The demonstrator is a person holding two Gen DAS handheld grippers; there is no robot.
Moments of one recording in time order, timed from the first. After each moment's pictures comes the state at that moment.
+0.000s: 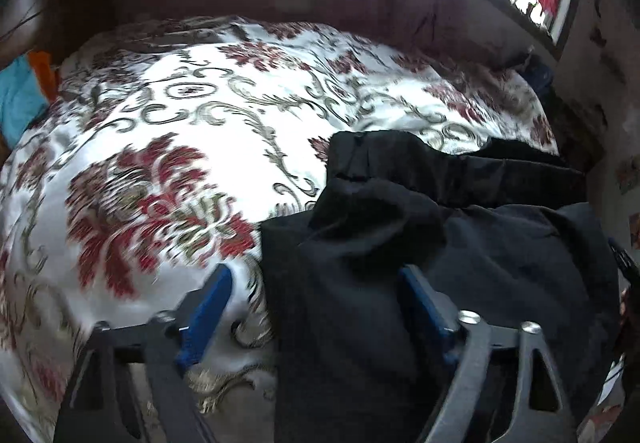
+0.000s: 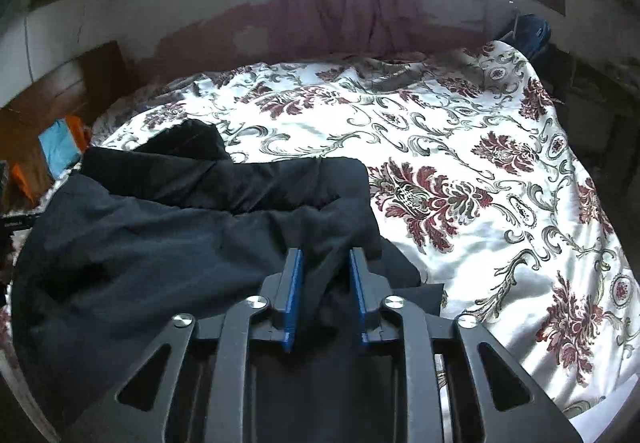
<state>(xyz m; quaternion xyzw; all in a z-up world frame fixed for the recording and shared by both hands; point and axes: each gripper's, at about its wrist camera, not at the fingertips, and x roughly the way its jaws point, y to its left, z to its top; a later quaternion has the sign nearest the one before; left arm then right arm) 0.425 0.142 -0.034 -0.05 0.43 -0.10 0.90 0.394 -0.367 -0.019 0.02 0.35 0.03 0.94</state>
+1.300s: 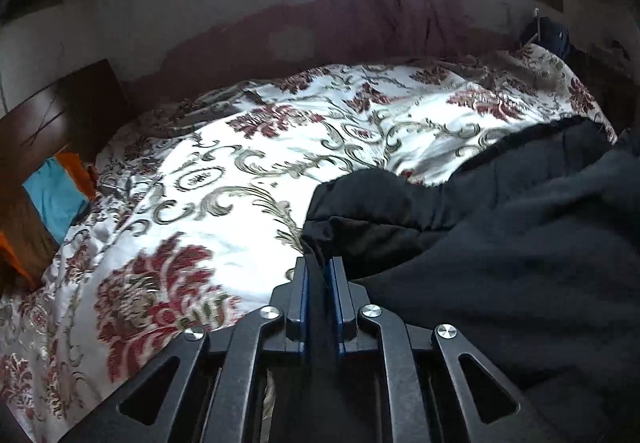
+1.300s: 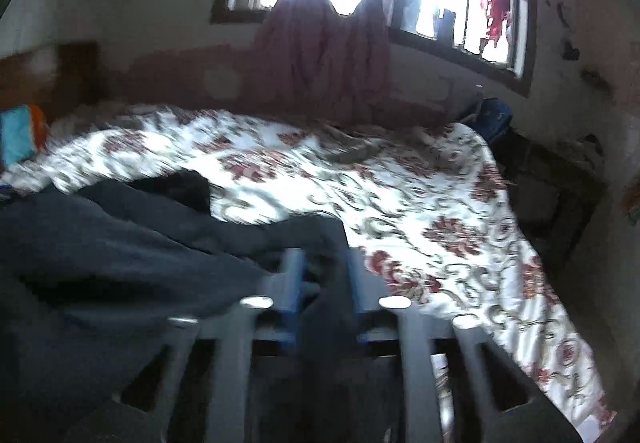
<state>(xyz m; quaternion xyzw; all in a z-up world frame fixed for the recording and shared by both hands) 0.451 0.088 -0.023 0.09 0.33 0.00 0.94 0.395 -0.335 0.028 -0.07 0.23 -0.05 0.97</state>
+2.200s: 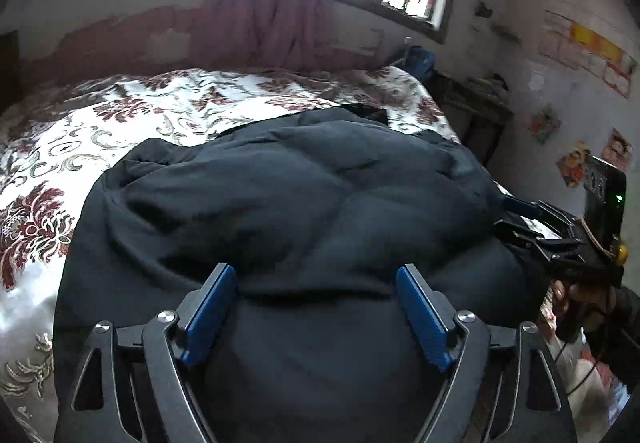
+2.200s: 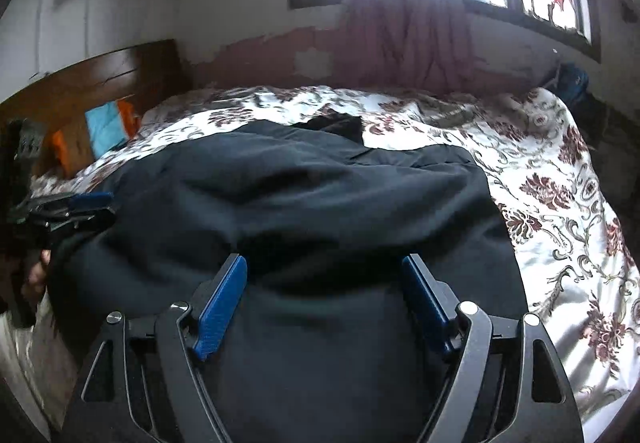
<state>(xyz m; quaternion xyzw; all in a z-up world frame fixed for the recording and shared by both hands) 0.337 0.028 -0.030 -0.01 0.33 -0.25 0.91 0.339 -0.302 -0.018 -0.01 0.29 0.09 0.95</state>
